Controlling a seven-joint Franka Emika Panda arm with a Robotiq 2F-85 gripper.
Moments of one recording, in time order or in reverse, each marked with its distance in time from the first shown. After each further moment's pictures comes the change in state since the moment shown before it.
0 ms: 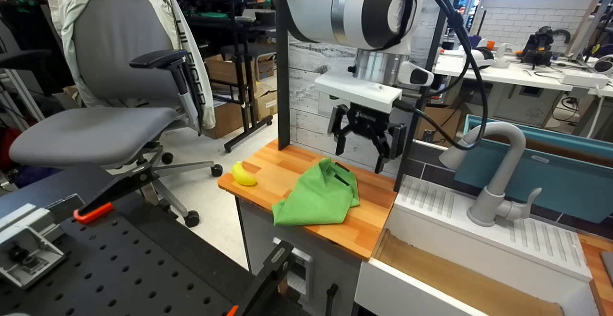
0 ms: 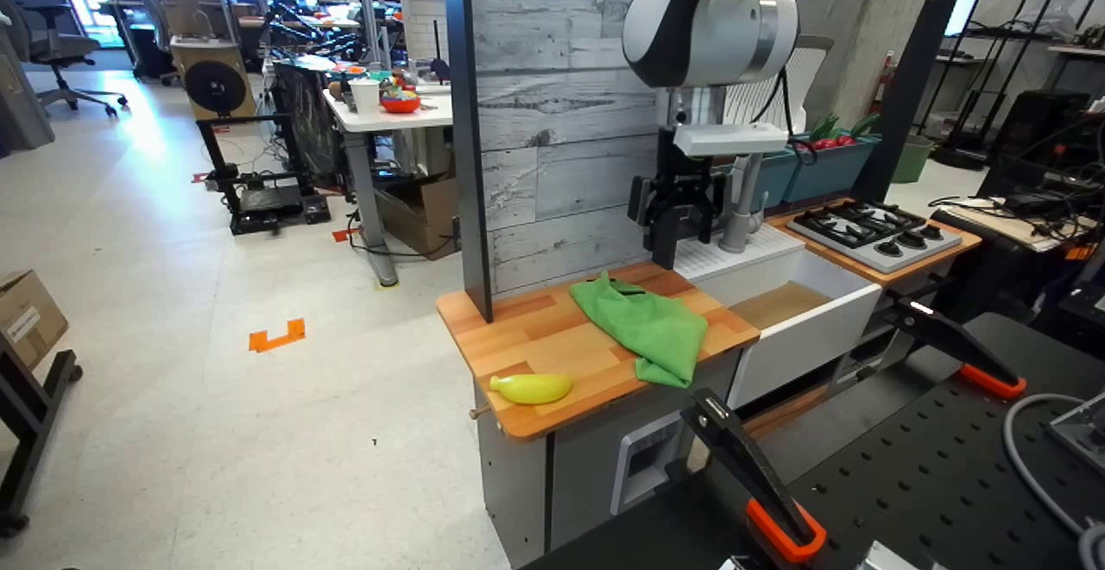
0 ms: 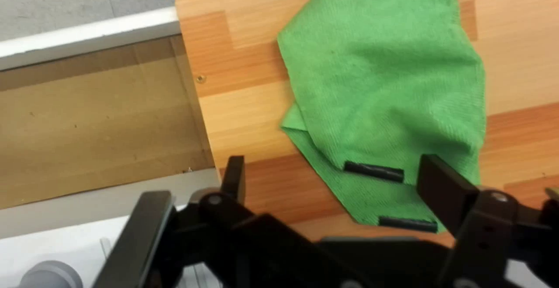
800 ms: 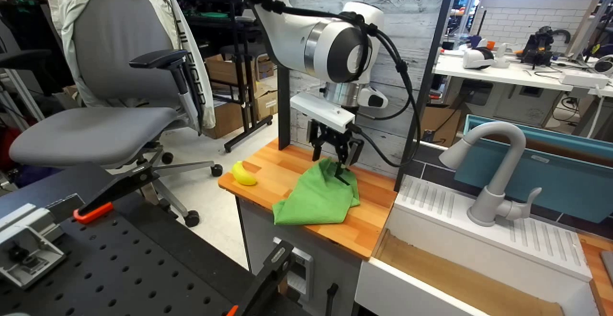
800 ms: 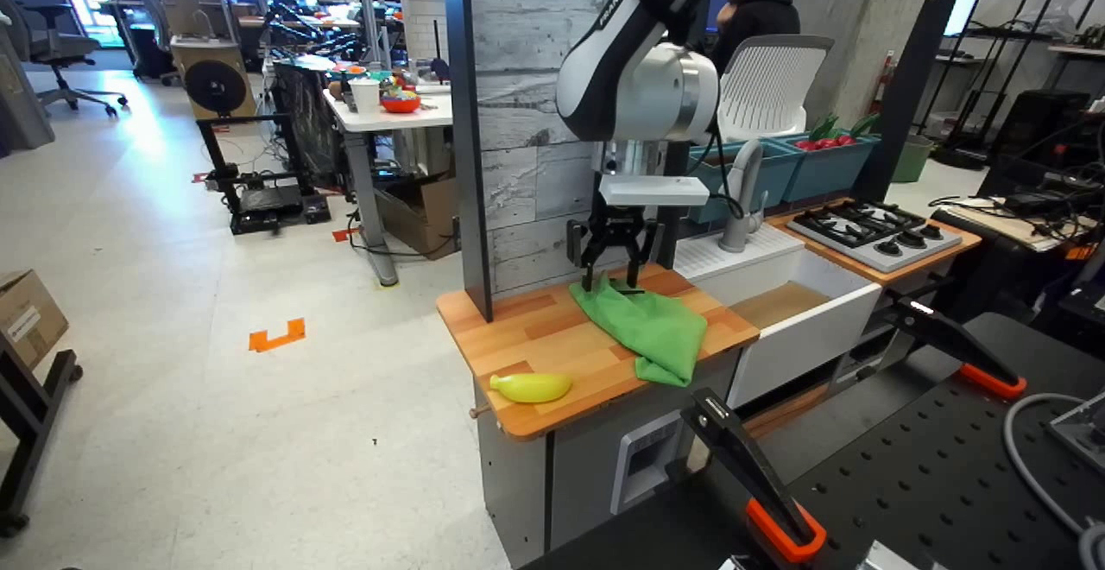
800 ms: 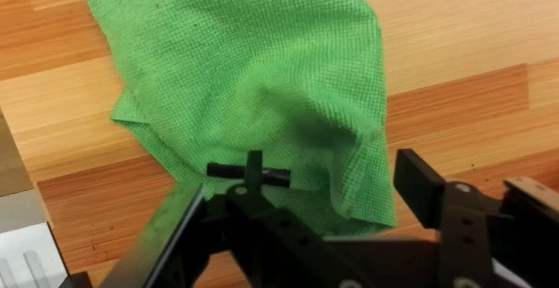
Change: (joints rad) arm 0.055 0.223 0.065 0.247 0.054 -0.005 0.080
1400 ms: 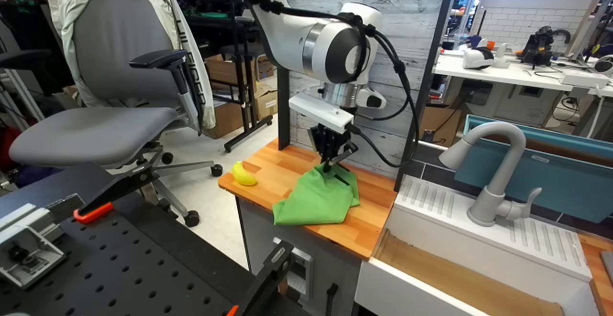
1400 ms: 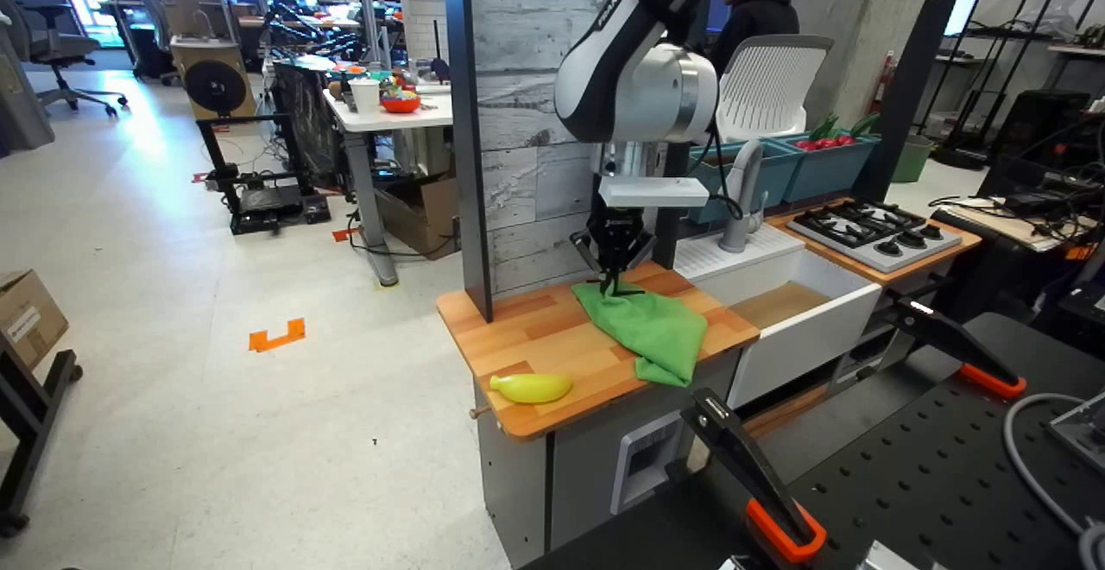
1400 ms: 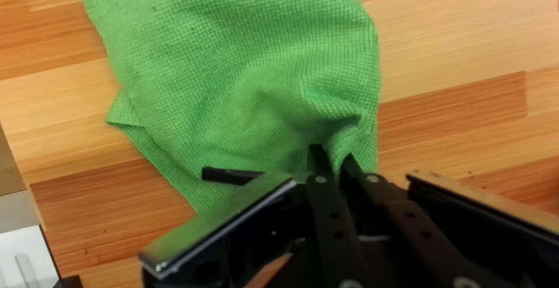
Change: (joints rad) arm 0.004 0.002 0.000 -0.004 -0.002 0.001 -0.009
